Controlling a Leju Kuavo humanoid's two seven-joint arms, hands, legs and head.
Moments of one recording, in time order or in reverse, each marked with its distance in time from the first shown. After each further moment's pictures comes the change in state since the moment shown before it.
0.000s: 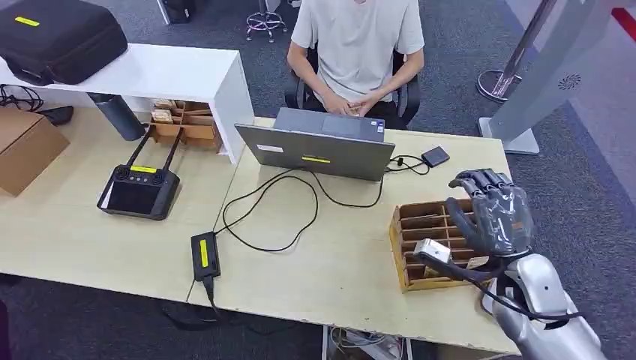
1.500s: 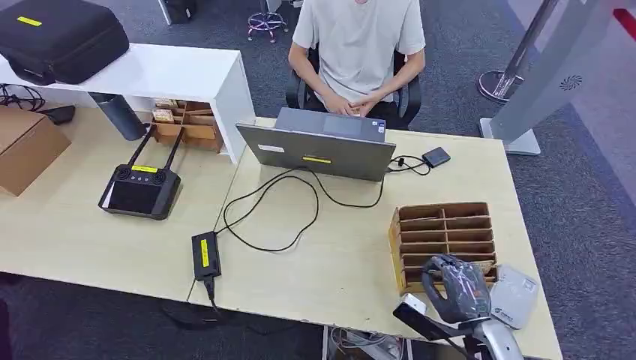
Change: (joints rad) left arm 0.018 -0.003 0.045 0.016 0.069 -0.011 -0.030; right arm 0.239 0.105 0.040 0.198 -0.147 0.012 0.007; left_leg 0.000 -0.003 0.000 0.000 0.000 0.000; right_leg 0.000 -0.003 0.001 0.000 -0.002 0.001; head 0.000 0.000
